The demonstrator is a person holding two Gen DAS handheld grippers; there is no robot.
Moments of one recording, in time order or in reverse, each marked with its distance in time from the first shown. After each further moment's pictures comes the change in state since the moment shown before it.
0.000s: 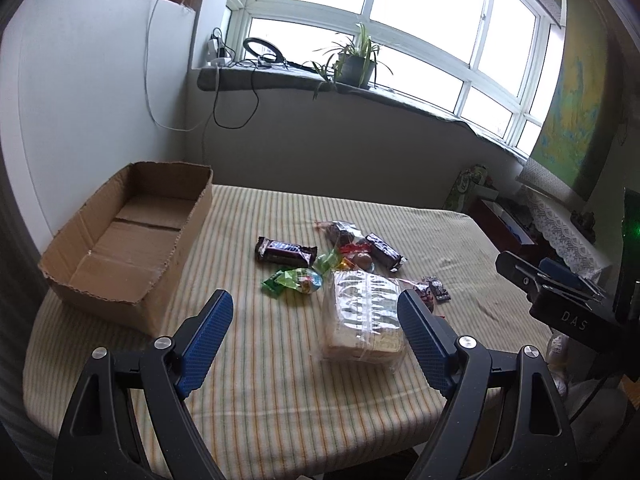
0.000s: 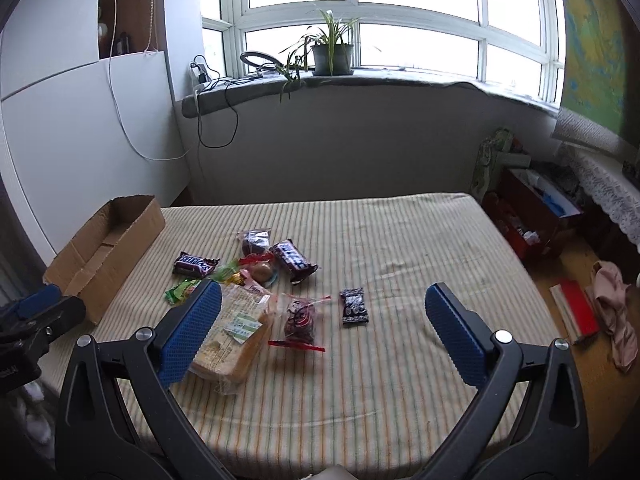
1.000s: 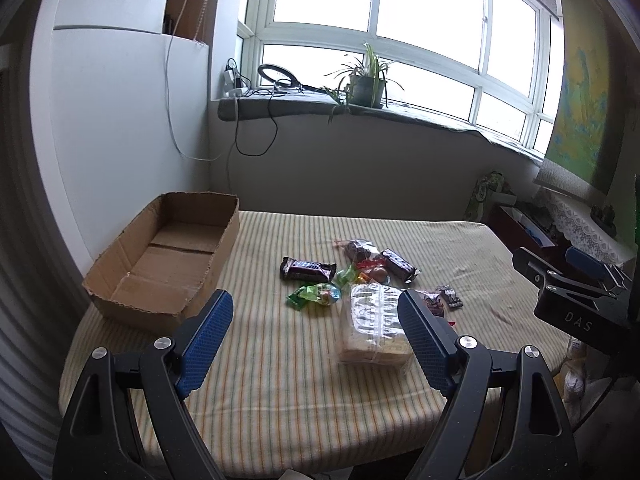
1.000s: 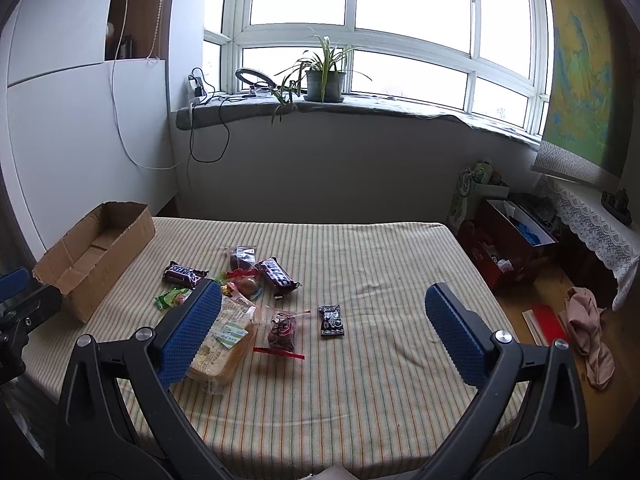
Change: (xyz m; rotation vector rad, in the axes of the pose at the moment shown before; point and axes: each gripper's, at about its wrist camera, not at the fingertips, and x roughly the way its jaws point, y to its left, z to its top) left arm -0.036 -0.021 -0.001 0.058 -0.088 0.129; right arm -0.034 0.012 0.004 -0.079 -0.098 -0.108
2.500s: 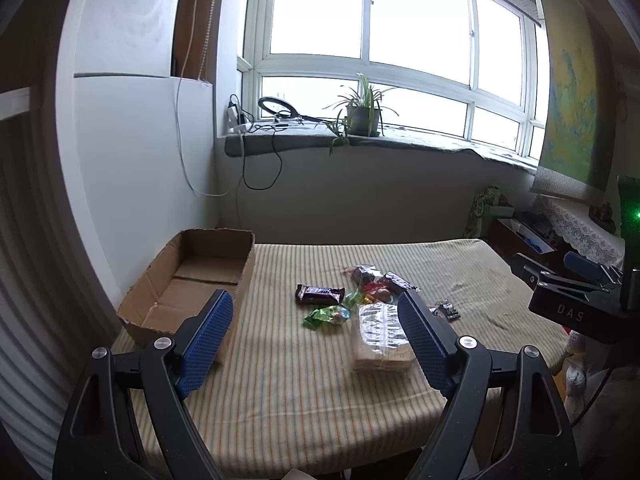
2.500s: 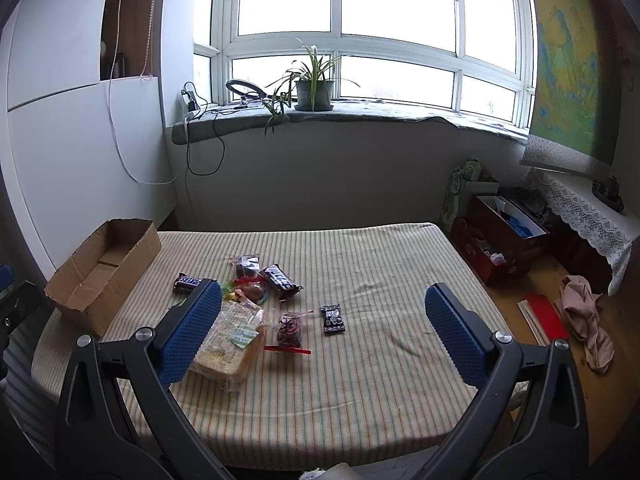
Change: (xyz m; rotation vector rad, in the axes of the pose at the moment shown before) left arm -0.050 -0.008 0.008 0.053 -0.099 0.033; right arm -0.034 -0.001 0.007 0.053 -0.016 -0.019
